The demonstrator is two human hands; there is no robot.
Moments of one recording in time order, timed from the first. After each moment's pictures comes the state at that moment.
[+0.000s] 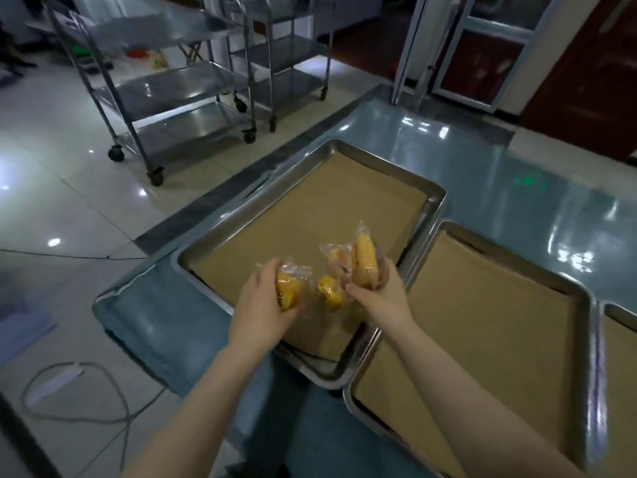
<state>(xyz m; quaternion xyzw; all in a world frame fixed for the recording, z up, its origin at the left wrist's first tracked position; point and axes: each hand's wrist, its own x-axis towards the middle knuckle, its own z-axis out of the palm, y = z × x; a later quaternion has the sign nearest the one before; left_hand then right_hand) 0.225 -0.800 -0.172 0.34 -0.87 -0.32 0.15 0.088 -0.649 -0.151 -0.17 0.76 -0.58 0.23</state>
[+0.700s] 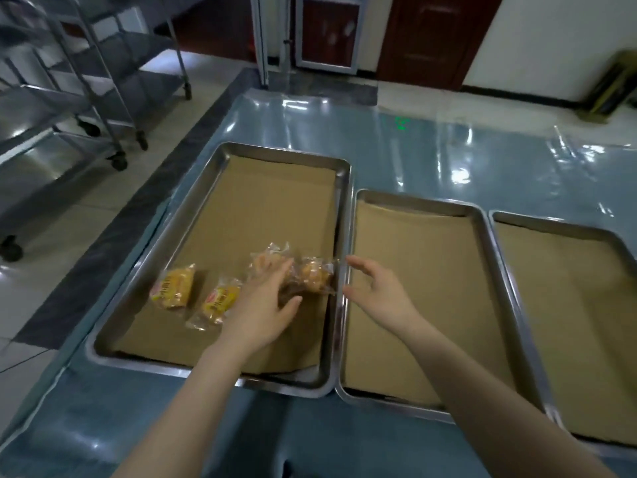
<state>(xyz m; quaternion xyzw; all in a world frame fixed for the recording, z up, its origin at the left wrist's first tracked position) 0.159 -0.824 -0.144 0.01 -0.94 -0.33 0.02 0.091 -0.617 -0.139 -0.11 0.88 -0.45 0.13</state>
